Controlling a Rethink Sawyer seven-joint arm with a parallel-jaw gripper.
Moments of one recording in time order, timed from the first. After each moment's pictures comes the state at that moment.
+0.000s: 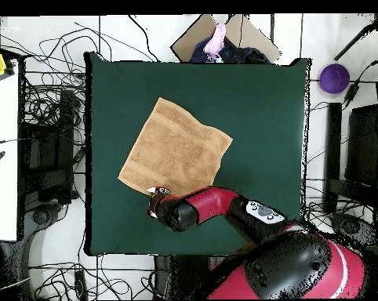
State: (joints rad) arm -0.67 -0.29 0.56 1.96 -0.73 0.20 0.78
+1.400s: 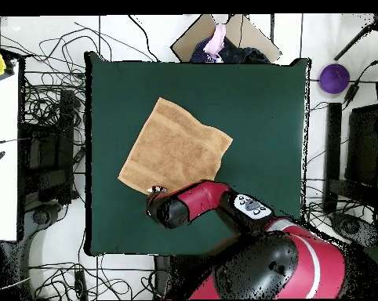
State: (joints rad) arm -0.57 -0.35 0.52 1.94 -0.73 0.27 0.78
